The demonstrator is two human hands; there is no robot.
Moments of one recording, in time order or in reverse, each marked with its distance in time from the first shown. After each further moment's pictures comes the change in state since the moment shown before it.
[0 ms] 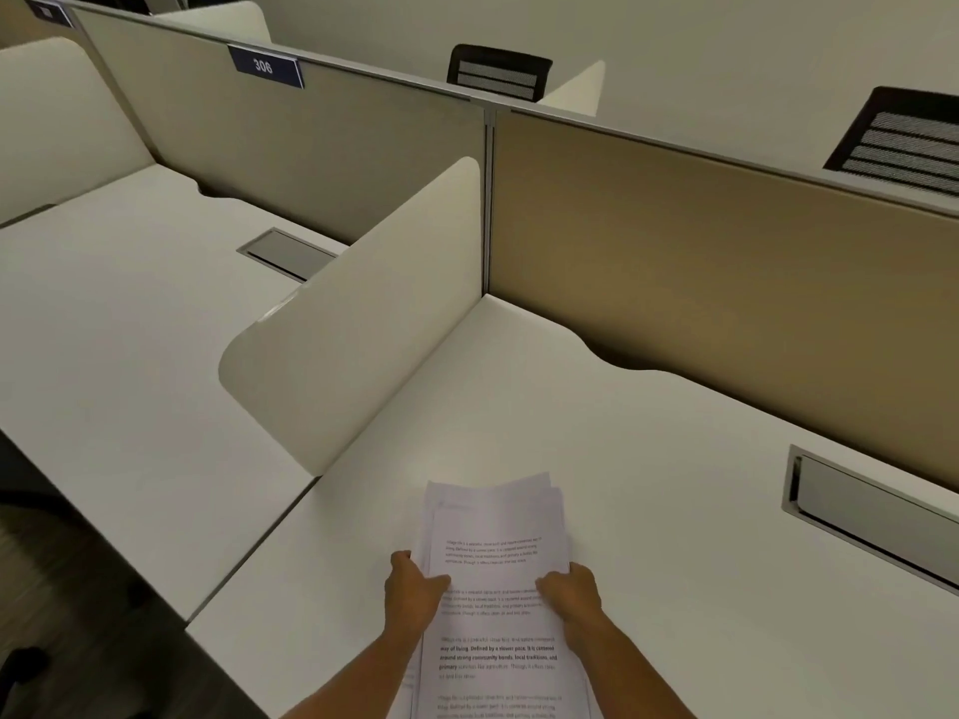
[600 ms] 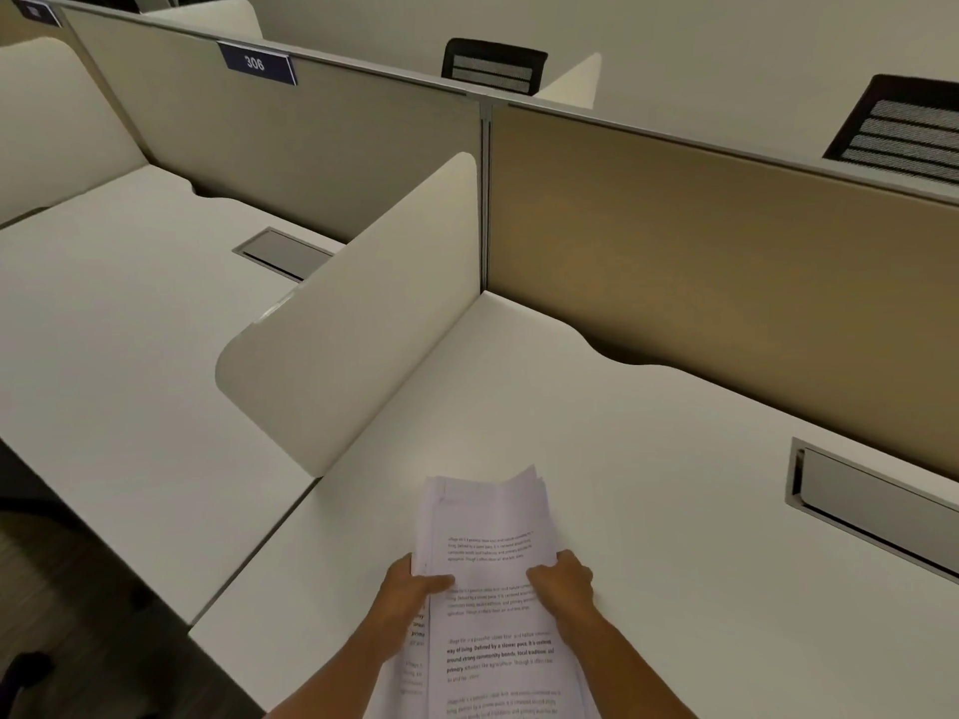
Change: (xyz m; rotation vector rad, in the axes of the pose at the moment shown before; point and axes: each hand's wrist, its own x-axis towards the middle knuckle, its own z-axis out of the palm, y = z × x) left_hand -0.001 -0.004 -0.030 -0.314 -0.379 -0.020; right_hand 0.007 -0.004 0.014 -0.307 0.072 -0.026
